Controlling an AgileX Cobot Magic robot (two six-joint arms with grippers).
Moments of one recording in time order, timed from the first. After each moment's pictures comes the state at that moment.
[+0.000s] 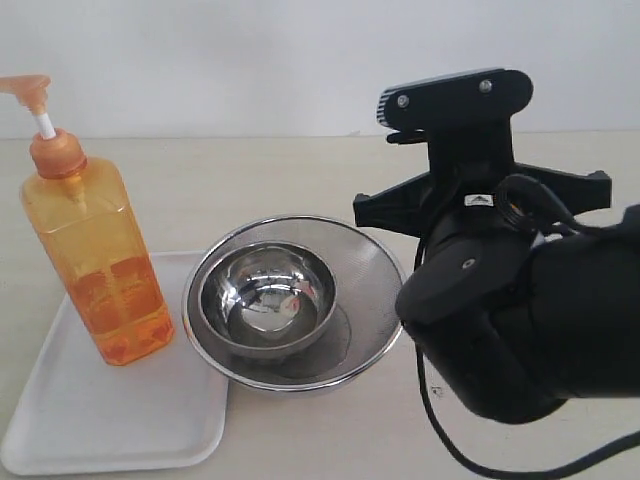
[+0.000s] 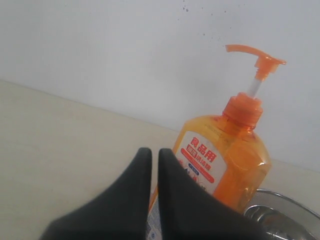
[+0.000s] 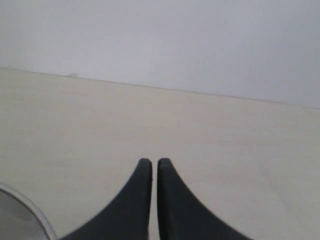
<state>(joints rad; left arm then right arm) -0.56 0.03 -0.01 -1.74 -0.52 1.42 1.03 1.61 -0.80 1.55 -1.11 -1.11</state>
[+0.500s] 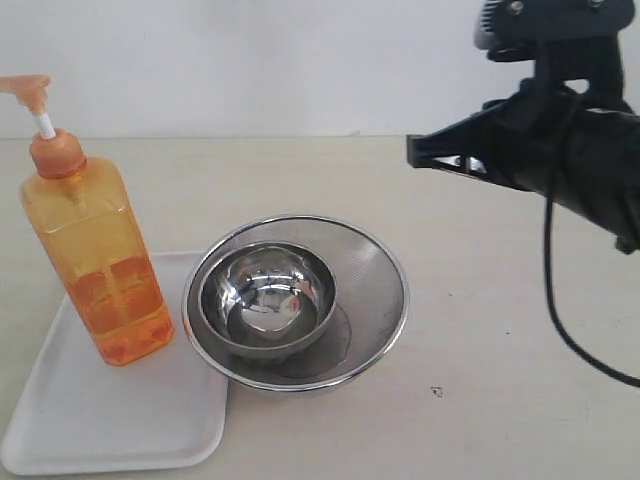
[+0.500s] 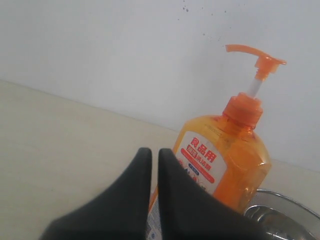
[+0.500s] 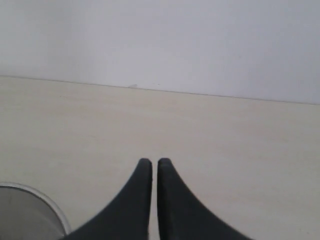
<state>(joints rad) -0.56 0.03 -0.01 -1.74 -0.52 1.42 0.69 1.32 -0.71 1.32 -0.52 -1.08</state>
